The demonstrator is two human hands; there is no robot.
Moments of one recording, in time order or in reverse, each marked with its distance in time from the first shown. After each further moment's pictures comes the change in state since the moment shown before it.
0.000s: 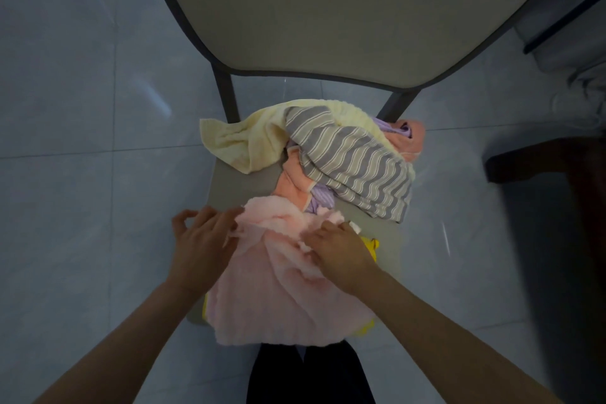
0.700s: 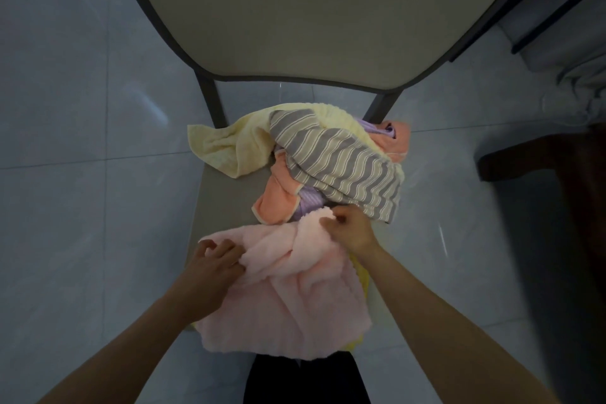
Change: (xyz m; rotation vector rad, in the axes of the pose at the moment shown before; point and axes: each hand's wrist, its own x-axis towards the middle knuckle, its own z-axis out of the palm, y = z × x) left_hand -0.028 0.002 0.035 0.123 -0.308 0.445; right_hand 0.010 0.048 0.006 0.988 0.136 0.758
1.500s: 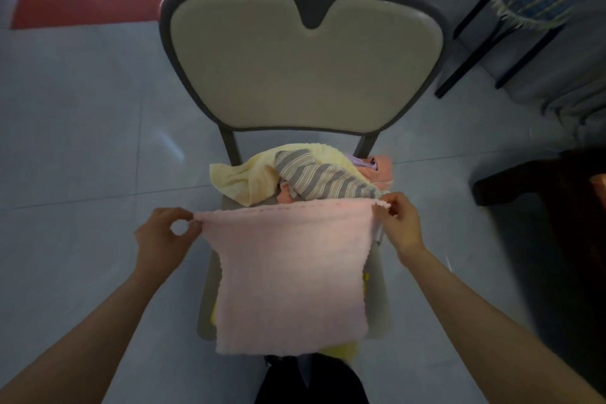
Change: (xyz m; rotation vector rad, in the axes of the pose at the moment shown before) left_hand 0.003 -0.042 -0.143 -0.471 0.464 -0.903; right_hand -0.030 -0.034 -0.105 0.331 0.356 -0.046
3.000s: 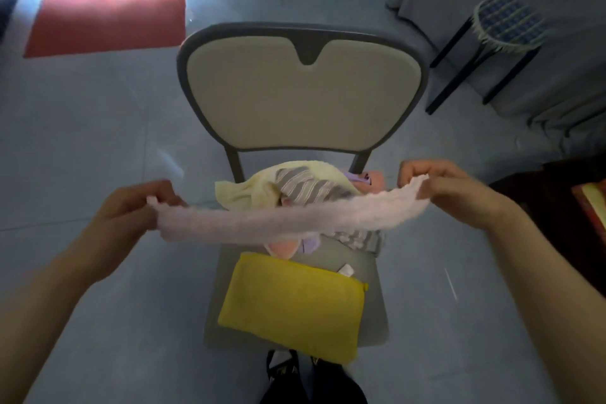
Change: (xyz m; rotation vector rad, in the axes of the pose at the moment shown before) left_hand 0.016 0.081 -0.134 -0.694 -0.492 0.141; right_hand -0.019 -0.178 -0.091 0.089 -0.861 -0.229
